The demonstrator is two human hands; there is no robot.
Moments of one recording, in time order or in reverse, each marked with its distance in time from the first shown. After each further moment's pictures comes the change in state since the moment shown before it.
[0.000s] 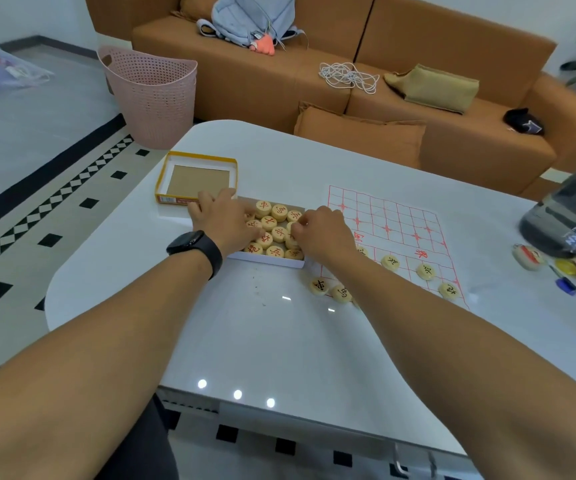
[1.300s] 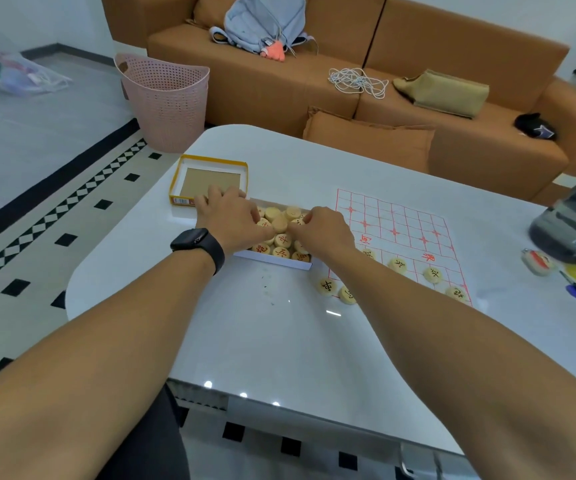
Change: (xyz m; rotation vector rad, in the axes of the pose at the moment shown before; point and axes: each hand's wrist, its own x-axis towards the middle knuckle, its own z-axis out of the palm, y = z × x) left_hand -0.002 -0.009 -0.009 0.076 0.082 0.081; right_hand 0.000 -0.017 0.001 0.200 0.025 0.074
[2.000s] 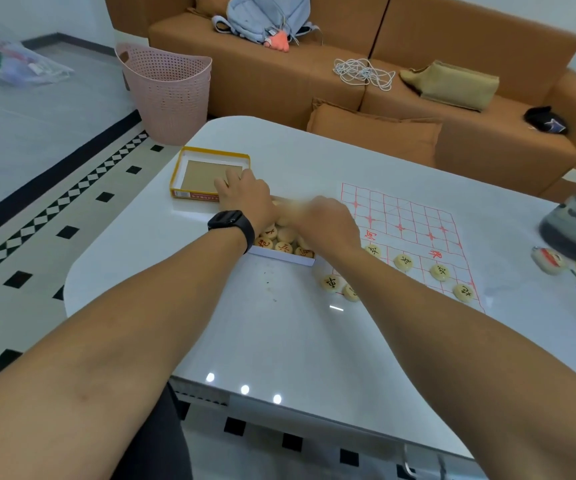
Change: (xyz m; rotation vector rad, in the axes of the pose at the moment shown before) left_hand 0.044 0.031 0.023 0.197 -0.006 -0.130; right_hand -0.003 0.001 0.001 -0.056 0.132 -0.105
